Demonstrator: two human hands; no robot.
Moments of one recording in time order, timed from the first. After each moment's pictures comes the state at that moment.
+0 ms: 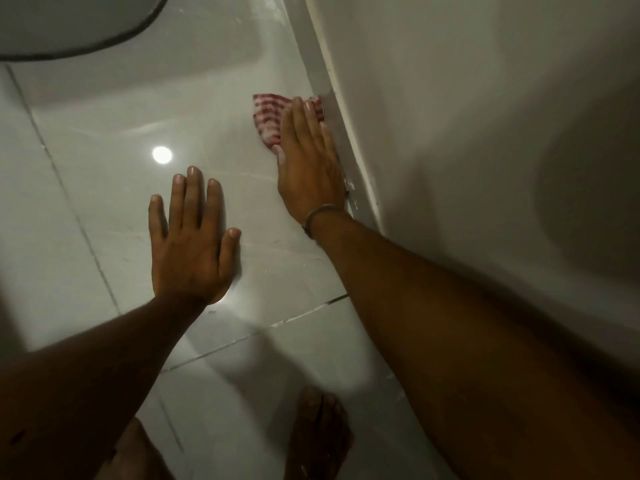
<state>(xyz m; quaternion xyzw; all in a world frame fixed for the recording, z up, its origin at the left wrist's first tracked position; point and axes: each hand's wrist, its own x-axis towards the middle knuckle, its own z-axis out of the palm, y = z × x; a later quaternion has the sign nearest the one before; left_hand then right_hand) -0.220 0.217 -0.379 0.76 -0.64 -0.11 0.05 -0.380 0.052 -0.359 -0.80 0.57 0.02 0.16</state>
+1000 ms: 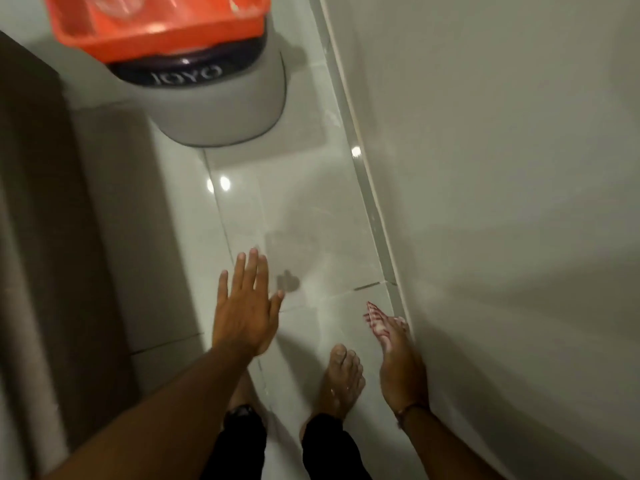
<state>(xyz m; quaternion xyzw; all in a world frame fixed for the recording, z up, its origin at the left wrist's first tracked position) -0.207 0.306 -0.128 0.76 -0.57 -0.30 -0.10 -0.497 0.311 -0.126 -0.51 0.72 -0.03 0.47</state>
